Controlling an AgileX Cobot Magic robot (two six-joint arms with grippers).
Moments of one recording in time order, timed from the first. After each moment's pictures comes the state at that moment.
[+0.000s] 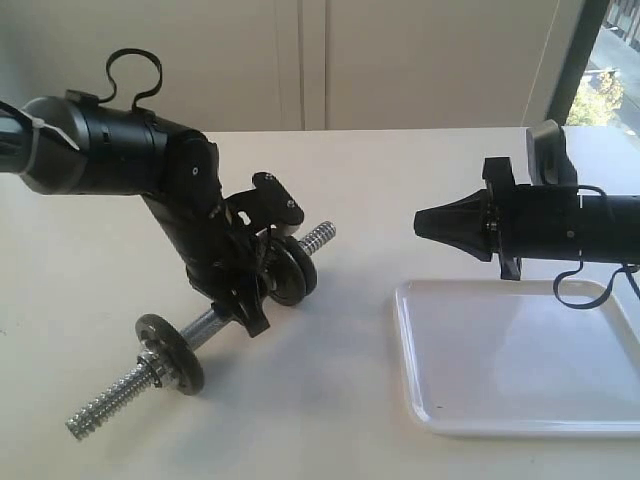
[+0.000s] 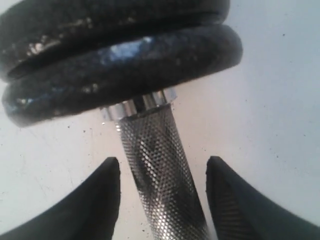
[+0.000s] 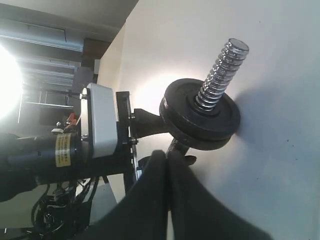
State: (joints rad) left arm -0.64 1.91 -1.30 -0.03 0.72 0.46; right arm -0.10 1.89 -0.87 1.63 1.21 -1.22
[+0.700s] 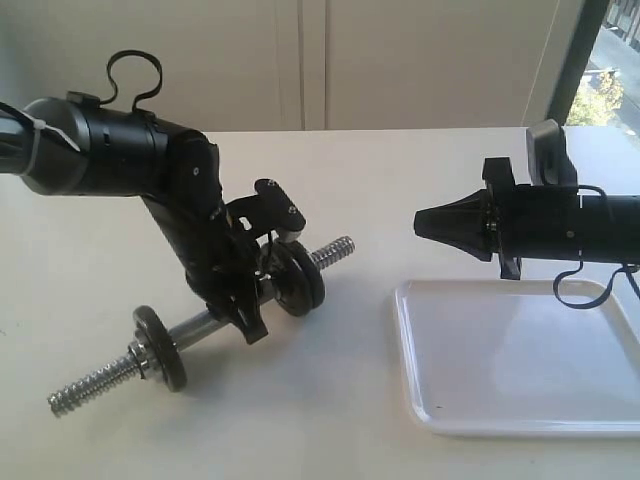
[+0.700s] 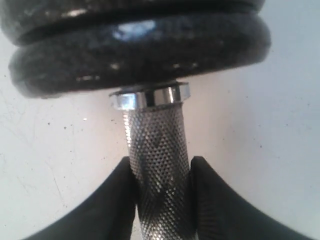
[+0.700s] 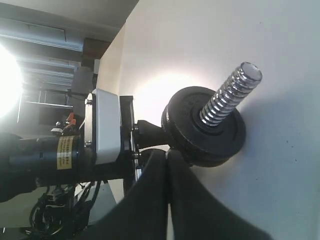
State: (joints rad) left arm -0.64 1.90 -1.30 -0.05 0.75 0.50; right arm -0.10 1.89 -0.87 1.63 1.21 -1.22
